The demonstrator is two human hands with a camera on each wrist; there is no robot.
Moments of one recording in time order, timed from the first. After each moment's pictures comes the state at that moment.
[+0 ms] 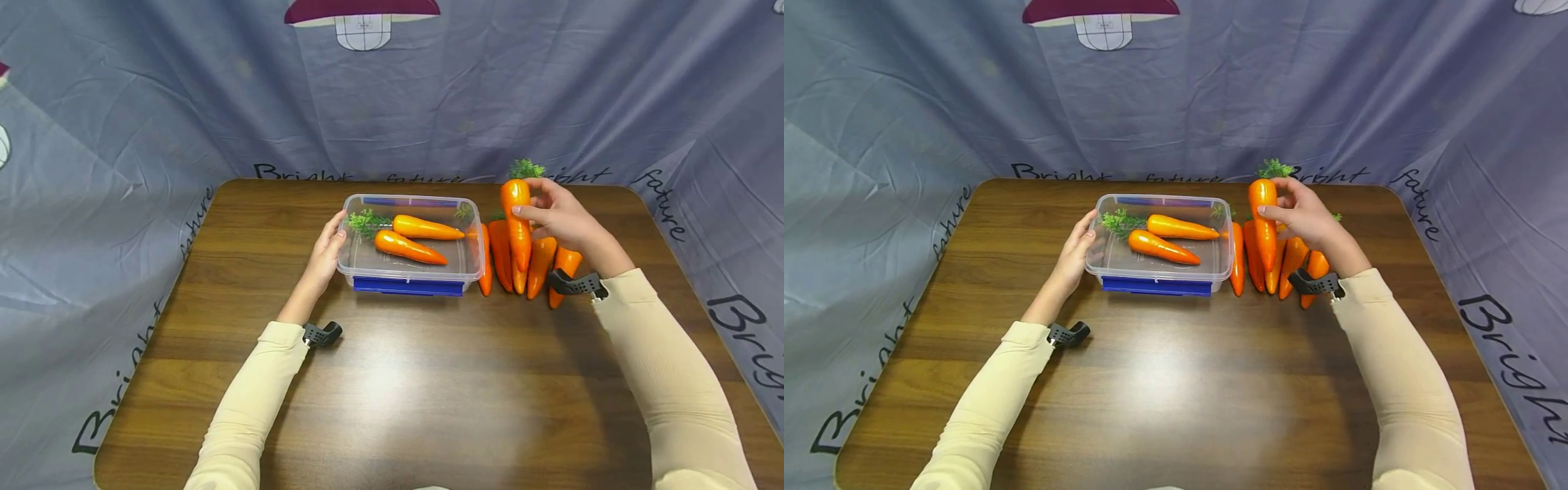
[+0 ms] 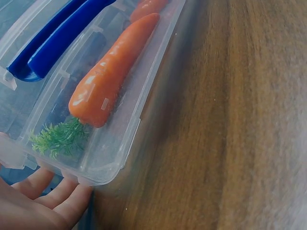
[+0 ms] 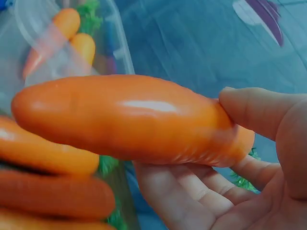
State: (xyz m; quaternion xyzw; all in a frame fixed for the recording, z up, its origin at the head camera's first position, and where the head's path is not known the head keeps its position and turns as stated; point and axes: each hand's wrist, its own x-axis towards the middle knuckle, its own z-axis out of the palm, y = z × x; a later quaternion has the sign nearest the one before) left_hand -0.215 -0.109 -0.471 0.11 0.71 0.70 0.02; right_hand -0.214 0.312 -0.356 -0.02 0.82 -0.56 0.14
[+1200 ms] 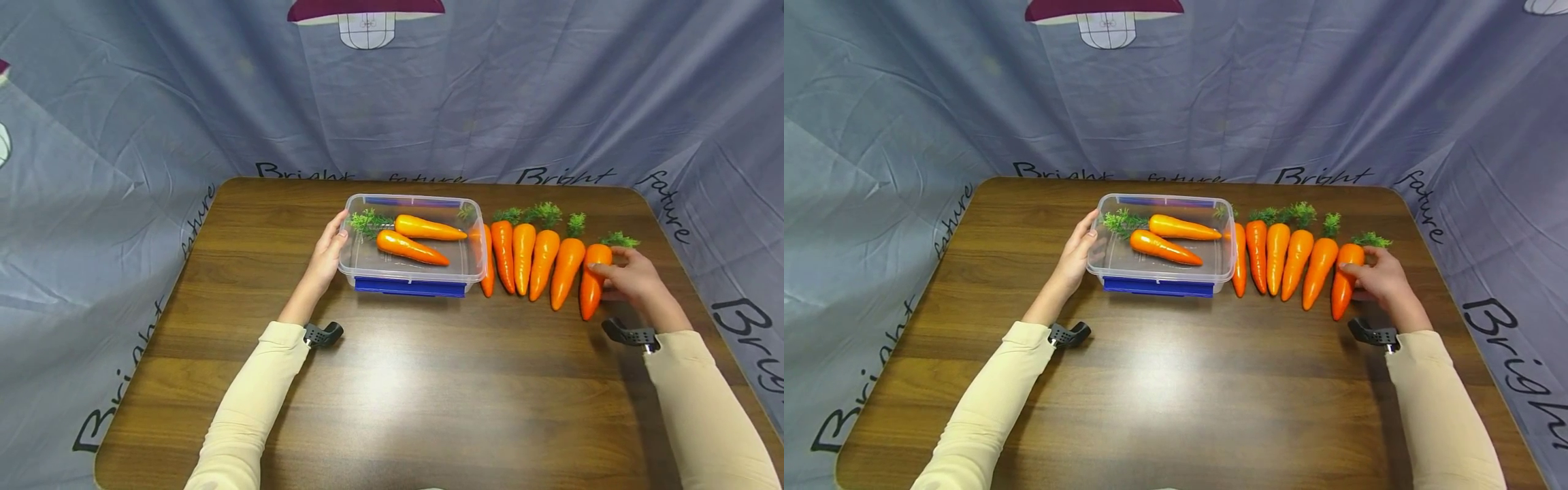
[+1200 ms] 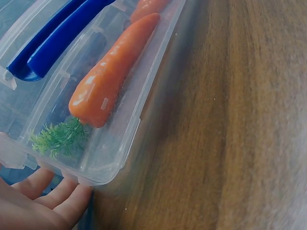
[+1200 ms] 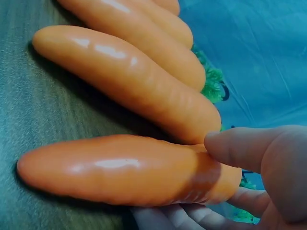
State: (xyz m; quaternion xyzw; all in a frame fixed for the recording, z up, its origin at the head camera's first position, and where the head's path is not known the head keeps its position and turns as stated) left_hand -0.216 -0.109 -0.473 0.11 0.71 0.70 0.01; right_hand -0.153 0.442 -0.445 0.17 0.85 -0.49 0.13
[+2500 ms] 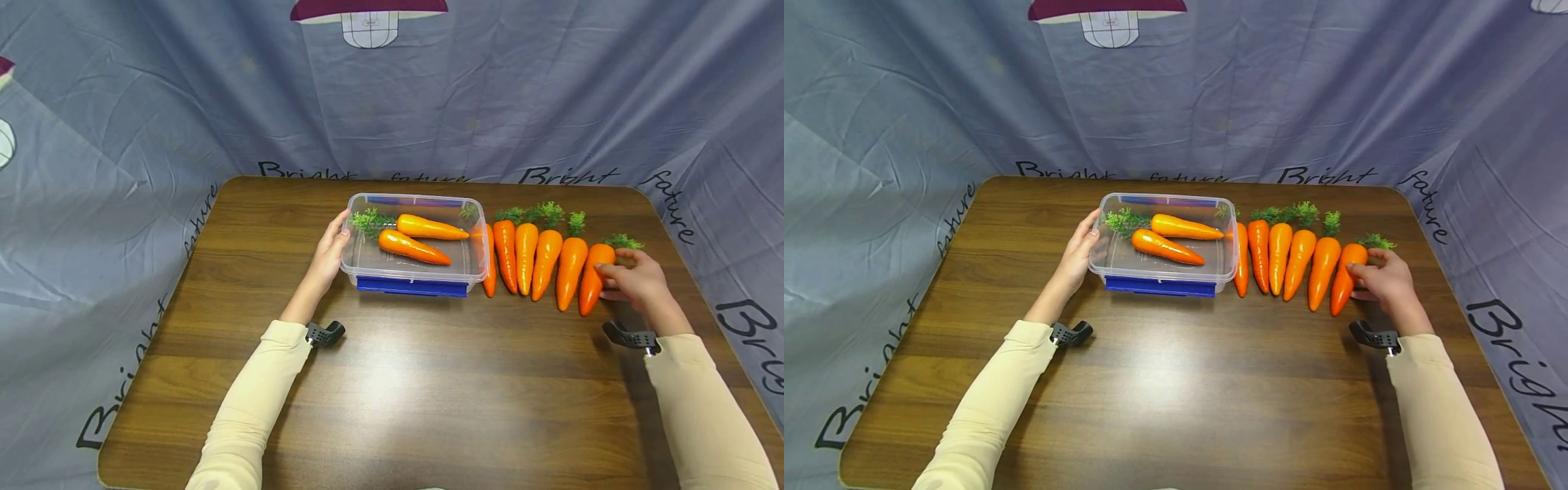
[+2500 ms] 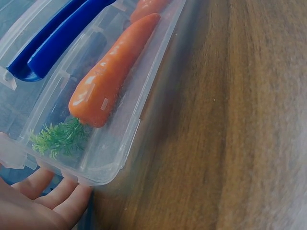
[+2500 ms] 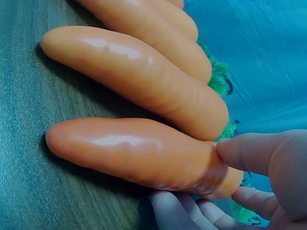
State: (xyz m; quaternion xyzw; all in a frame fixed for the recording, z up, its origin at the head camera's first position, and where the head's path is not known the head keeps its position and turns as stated) left_hand -0.214 -0.108 -0.471 0.11 0.71 0.70 0.01; right_hand -0.152 0.441 -0.449 0.21 0.82 -0.53 0.09
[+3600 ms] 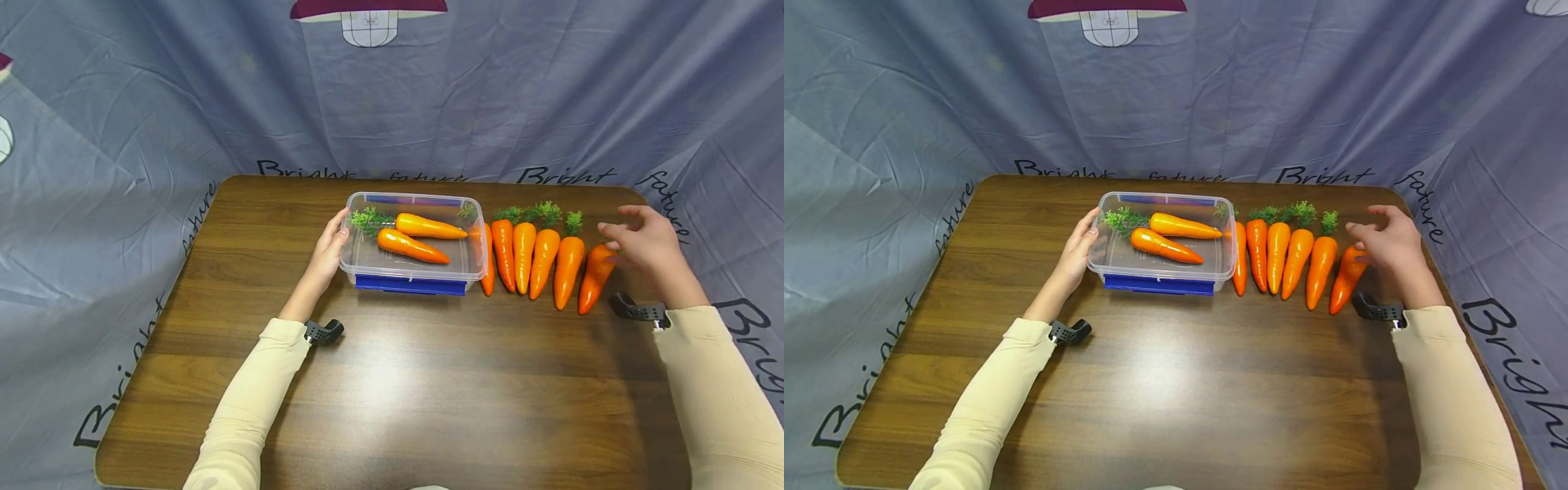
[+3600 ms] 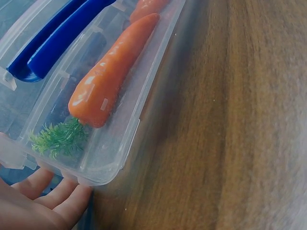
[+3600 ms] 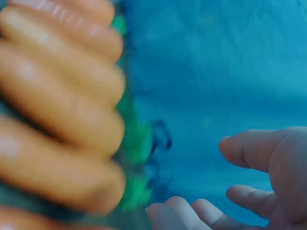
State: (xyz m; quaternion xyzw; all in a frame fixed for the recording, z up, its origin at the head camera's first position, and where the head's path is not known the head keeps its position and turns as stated) left_hand -0.213 -0.109 -0.468 0.11 0.71 0.70 0.02; right_hand -0.170 0.414 -0.382 0.15 0.89 -0.44 0.03
